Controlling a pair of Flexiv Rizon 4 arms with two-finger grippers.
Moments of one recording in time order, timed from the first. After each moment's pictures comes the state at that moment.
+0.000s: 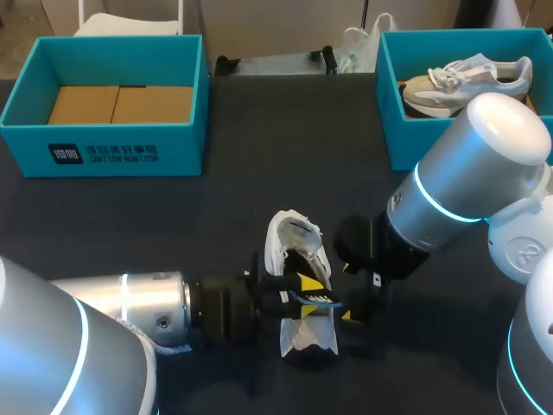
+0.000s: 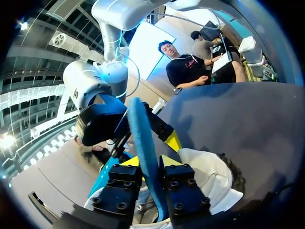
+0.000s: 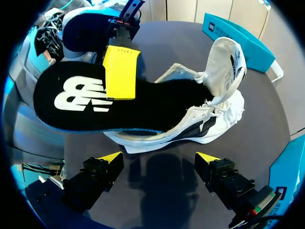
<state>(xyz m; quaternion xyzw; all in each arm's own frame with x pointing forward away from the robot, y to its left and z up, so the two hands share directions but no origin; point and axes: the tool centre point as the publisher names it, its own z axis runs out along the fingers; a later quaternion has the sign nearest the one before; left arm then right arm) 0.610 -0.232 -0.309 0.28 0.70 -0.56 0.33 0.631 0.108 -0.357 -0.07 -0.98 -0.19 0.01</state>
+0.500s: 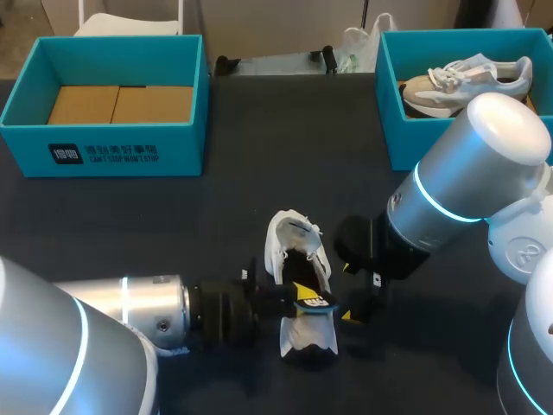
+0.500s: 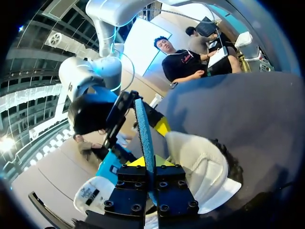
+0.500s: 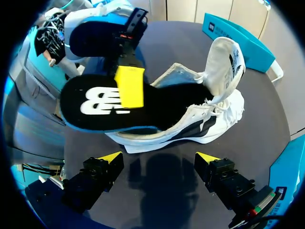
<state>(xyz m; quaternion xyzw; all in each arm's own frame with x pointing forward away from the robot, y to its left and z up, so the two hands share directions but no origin) 0.618 -0.225 -0.334 0.28 0.72 -0.54 0.33 0.631 0.108 -0.357 -0.07 -0.98 -0.19 0.01</state>
